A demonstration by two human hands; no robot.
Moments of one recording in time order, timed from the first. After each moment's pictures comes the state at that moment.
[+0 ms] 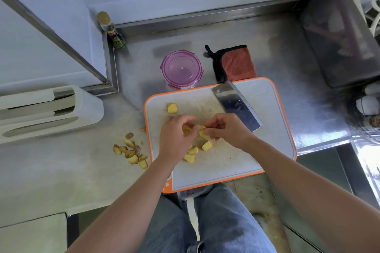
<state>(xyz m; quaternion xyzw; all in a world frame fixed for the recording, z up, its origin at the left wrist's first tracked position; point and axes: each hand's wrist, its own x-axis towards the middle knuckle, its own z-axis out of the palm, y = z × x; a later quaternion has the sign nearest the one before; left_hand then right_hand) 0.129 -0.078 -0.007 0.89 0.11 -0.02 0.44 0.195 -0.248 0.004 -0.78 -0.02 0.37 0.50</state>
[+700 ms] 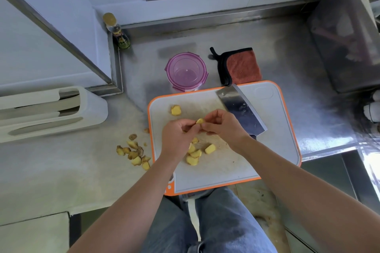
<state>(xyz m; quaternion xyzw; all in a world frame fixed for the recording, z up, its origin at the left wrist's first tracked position) 0.134 -0.076 -0.006 0.78 0.22 -0.07 0.58 0.200 -0.219 0.004 -0.72 0.09 0.36 0.59</state>
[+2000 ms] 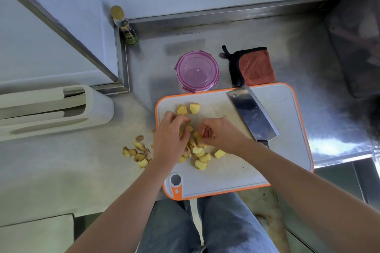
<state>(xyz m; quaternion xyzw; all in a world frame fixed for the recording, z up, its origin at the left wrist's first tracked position) 0.128 -0.035 -0.018 0.94 0.12 0.00 0.33 0.206 -0.195 -0.005 -0.87 -0.25 0.35 0.26</state>
